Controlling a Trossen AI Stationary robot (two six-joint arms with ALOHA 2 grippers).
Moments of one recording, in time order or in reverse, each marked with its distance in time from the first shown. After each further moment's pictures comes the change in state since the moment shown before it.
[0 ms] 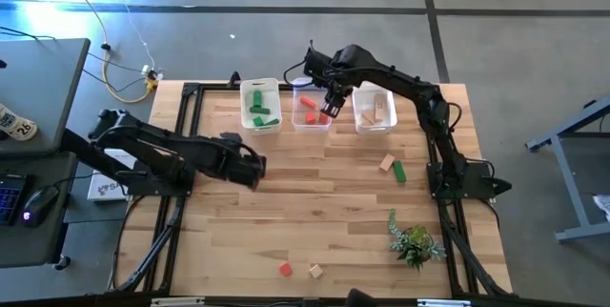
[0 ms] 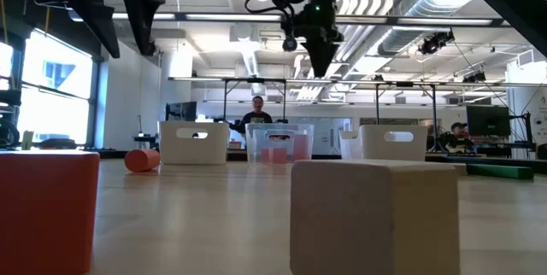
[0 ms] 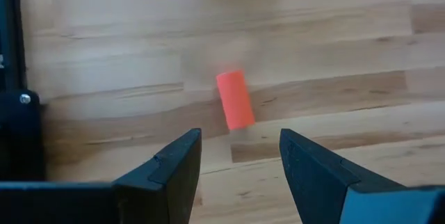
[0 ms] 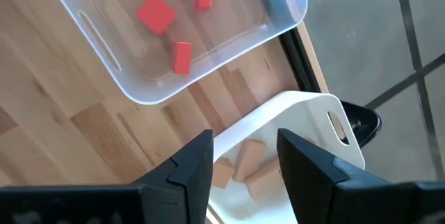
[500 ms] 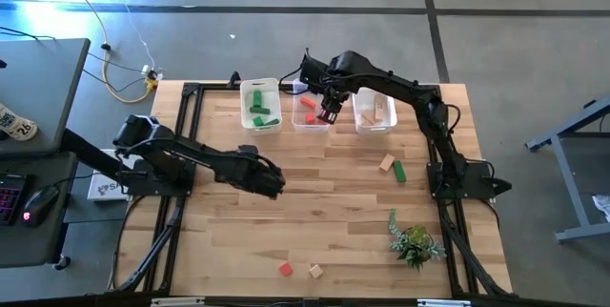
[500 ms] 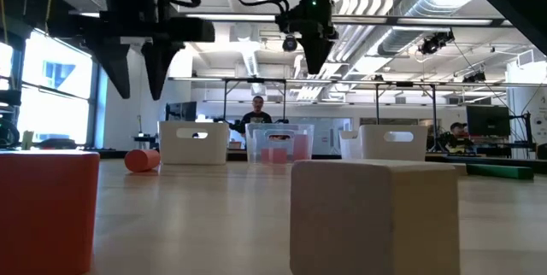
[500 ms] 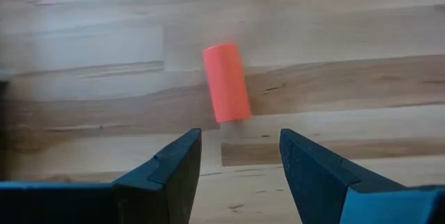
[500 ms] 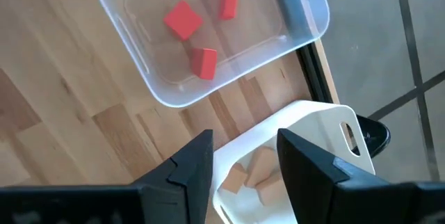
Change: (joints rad) left arm 0.004 0.240 0.000 0.114 0.041 -0.039; right arm 0.052 0.000 -0.001 0.015 -0.003 -0.002
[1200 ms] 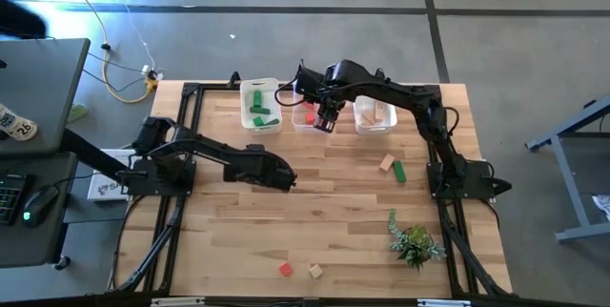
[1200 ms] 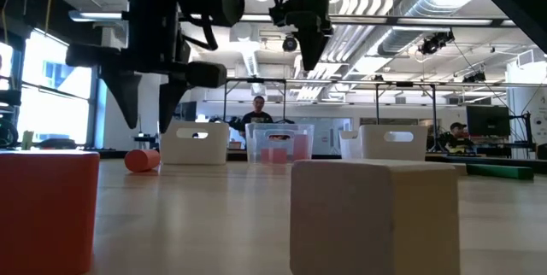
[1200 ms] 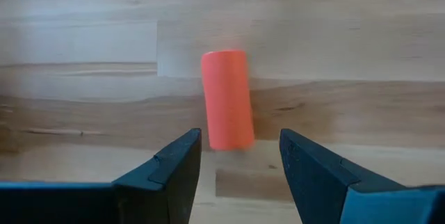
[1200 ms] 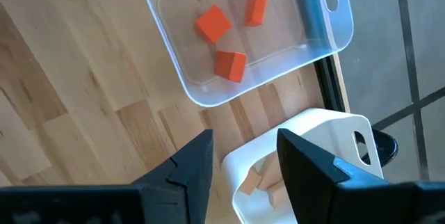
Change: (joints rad) left arm 0.085 0.135 0.000 0.056 0.045 0.011; right arm 0.063 0.000 0.000 0.001 0.006 0.000
